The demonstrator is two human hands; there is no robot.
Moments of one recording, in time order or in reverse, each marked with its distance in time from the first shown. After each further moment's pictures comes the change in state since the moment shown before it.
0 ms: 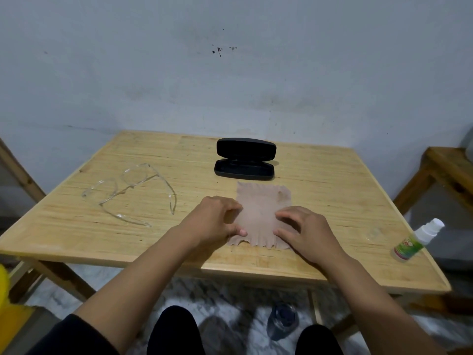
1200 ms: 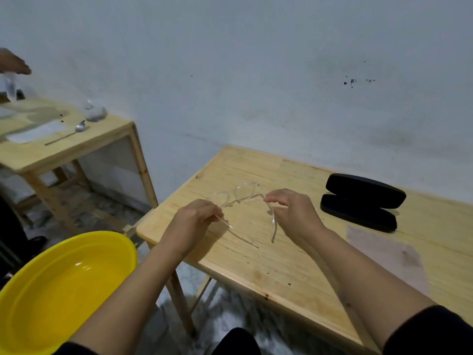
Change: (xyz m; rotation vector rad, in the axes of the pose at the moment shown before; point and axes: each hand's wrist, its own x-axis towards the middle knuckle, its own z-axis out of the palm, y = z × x) left_hand -0.108 -0.178 -0.089 0.107 0.550 -0.092; right_hand 0.143 -0.170 0.111 0.431 -0.124 -0.264
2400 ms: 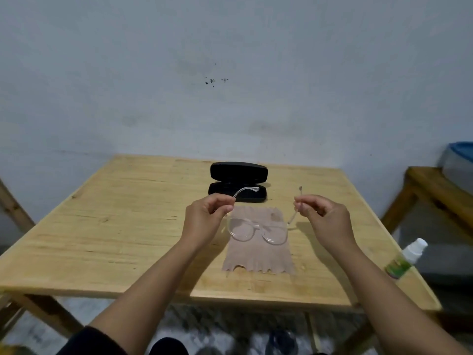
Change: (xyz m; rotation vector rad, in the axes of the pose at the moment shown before) left_hand 0.059 0.203 0.111 -0.827 -0.093 -0.218; right_hand -0.170 0.058 -0.189 0.234 0.627 0.252
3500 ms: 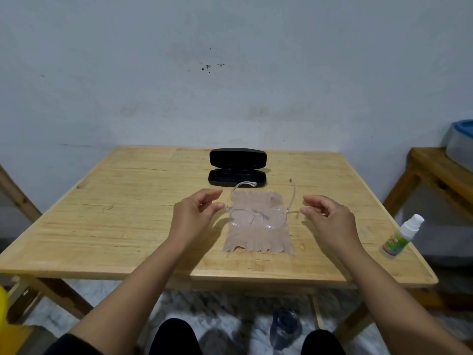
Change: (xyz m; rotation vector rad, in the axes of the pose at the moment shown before) left_hand -0.029 -0.002 -0.020 0.200 -0.029 -0.026; right_hand -0.031 0.017 -0.013 -0.102 0.015 0.140
